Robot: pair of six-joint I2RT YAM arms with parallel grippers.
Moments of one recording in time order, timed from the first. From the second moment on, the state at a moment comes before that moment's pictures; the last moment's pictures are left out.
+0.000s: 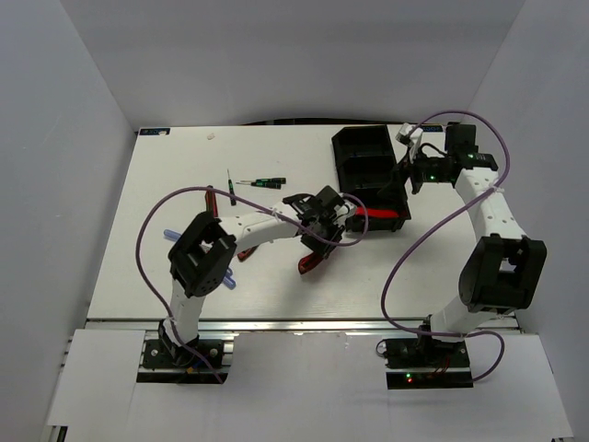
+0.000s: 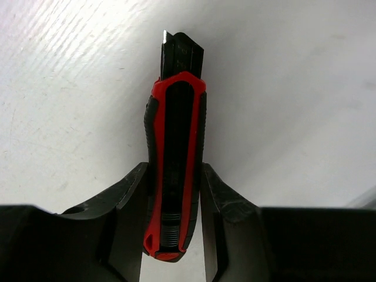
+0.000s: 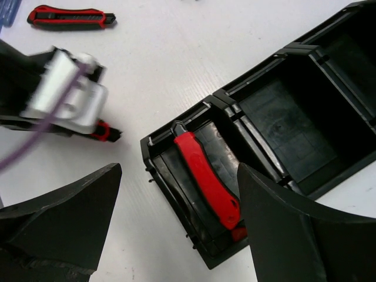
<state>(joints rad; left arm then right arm) -0.90 2.03 1.51 -0.61 0.05 -0.17 -0.04 1.60 1.39 -0.75 -0.96 -0.77</state>
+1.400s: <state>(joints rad) -0.78 2.29 1.95 0.09 0.48 -0.16 -0.21 1.45 1.29 -0.58 -1.06 -0.68</state>
